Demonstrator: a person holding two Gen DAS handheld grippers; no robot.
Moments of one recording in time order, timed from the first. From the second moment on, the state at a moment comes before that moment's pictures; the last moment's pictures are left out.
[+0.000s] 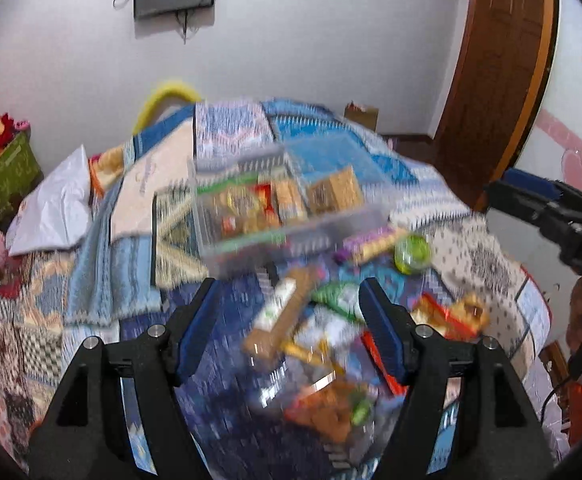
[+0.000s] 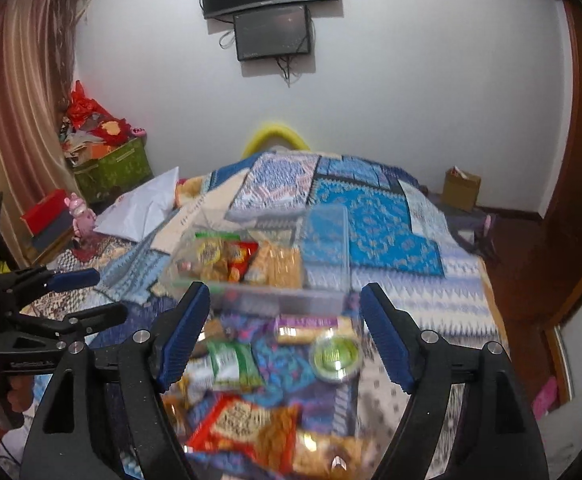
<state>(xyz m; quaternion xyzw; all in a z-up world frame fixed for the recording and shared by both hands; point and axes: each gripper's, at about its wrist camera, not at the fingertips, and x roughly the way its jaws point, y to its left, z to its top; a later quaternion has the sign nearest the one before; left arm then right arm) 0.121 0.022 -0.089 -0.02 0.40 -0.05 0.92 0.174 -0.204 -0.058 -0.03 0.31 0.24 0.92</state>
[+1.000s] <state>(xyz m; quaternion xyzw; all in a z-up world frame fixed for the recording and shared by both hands) 0.104 -0.011 -0.187 -0.08 0.51 -0.03 0.86 0.130 -0.247 -0.165 -0.02 0.44 0.21 0.87</state>
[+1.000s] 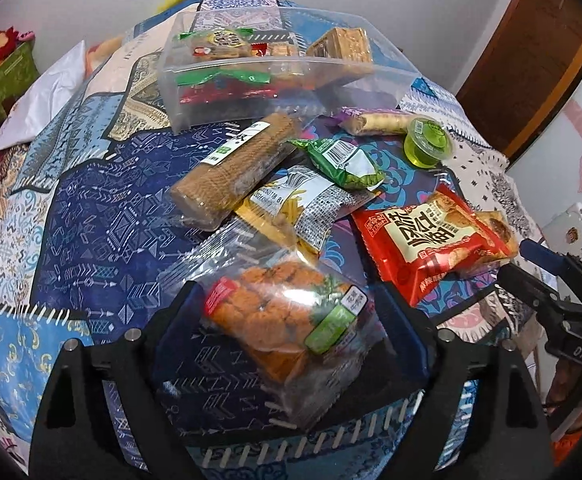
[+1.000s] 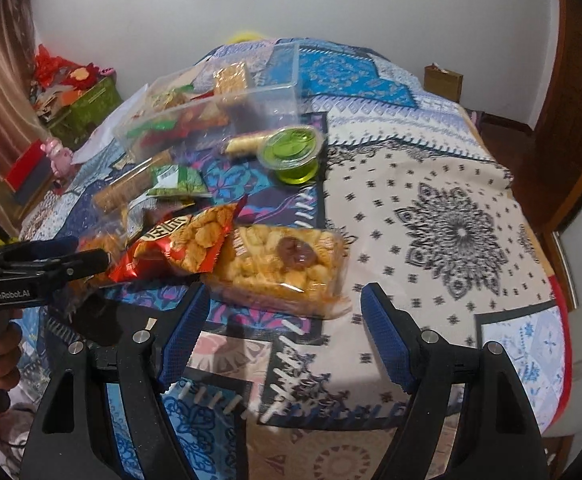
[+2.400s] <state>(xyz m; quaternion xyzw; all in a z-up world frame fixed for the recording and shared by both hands) 0.096 0.015 -0.193 -0.11 0.49 -0.01 0.86 0.141 -0.255 -0.166 -0.01 0.42 0.17 0.89</state>
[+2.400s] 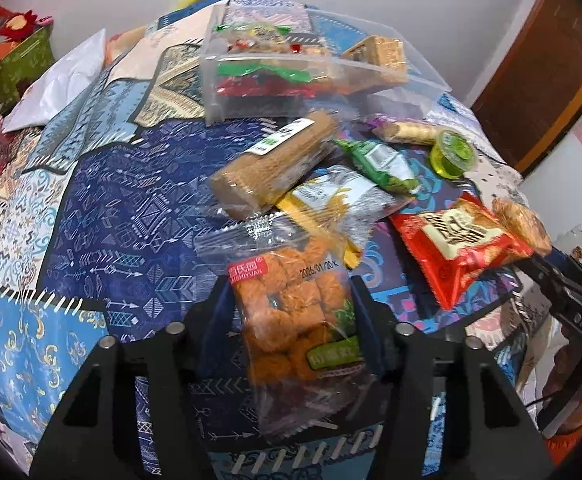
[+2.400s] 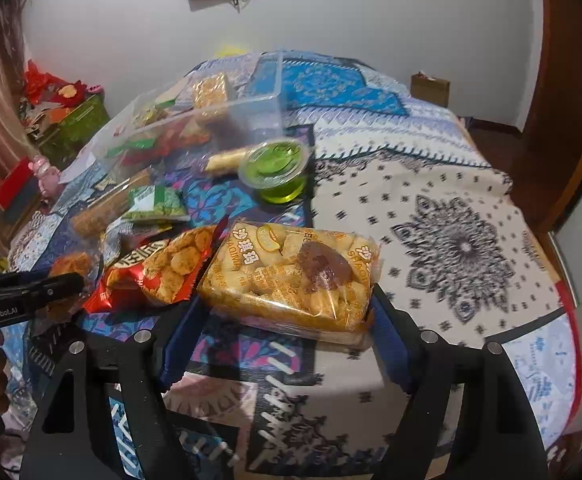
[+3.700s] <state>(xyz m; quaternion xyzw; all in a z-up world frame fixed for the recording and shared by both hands) 0.167 0.036 -0.072 -0.08 0.34 -0.02 0.94 0.211 -0.191 -0.066 0.00 0.28 0.23 0.93</state>
